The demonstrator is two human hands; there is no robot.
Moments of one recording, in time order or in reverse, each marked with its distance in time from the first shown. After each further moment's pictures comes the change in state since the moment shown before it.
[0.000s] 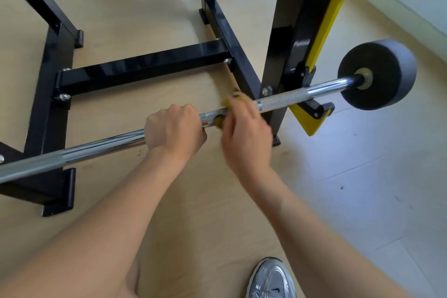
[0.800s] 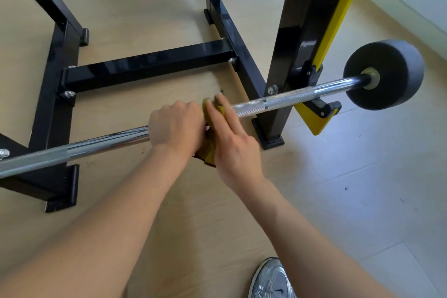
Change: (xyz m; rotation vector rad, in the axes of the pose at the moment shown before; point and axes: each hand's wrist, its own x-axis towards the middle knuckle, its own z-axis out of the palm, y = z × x) left_hand -0.001 -0.009 0.010 -0.007 0.108 0.085; right_hand -0.030 0.000 0.012 0.028 -0.224 -0.254
